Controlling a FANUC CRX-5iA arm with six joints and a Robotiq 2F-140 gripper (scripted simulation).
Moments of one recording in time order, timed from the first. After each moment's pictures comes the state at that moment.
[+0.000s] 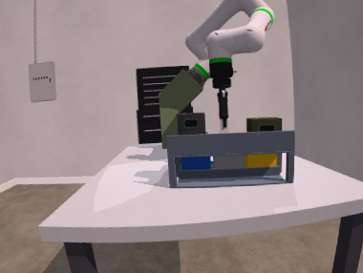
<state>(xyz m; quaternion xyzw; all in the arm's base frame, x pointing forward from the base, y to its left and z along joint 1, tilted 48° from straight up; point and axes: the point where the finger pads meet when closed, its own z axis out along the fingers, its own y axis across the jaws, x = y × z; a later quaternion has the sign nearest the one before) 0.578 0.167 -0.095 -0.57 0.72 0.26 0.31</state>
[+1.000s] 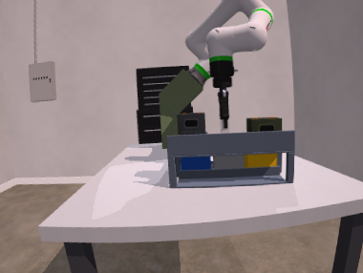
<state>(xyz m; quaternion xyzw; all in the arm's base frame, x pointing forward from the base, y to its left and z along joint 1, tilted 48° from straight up) 0.609 0.161 -0.096 -0.57 0.72 0.26 0.31</state>
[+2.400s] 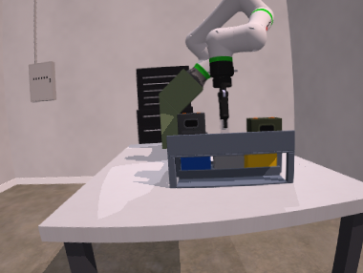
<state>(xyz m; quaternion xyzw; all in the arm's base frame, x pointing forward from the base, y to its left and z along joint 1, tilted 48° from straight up) 0.602 0.162 -0.096 -0.57 0.72 0.26 0.31</state>
